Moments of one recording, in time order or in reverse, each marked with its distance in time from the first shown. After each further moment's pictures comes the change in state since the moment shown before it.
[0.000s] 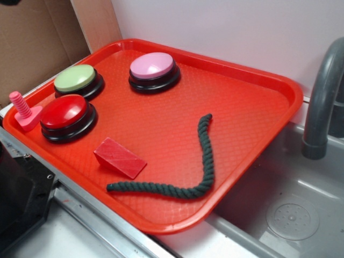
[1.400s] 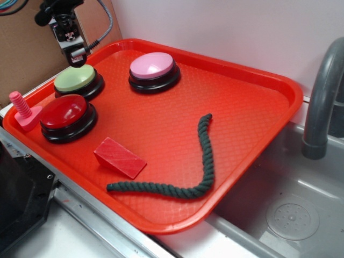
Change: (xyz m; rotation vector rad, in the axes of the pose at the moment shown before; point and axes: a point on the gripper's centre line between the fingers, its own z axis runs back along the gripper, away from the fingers) arm 0.090 0.091 -0.128 0.169 0.054 -0.384
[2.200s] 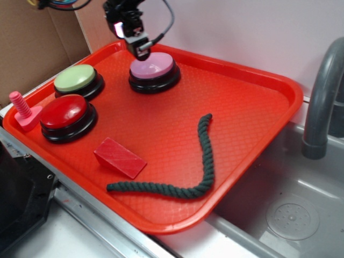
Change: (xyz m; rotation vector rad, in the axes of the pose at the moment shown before) arm 0.090 -0.006 -0.029 -0.042 -0.037 0.077
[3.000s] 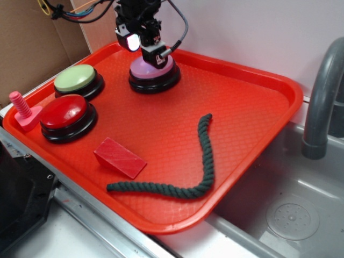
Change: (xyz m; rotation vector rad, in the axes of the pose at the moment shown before) arm 0.006 -0.009 -0.028 -0.039 0.032 0.155
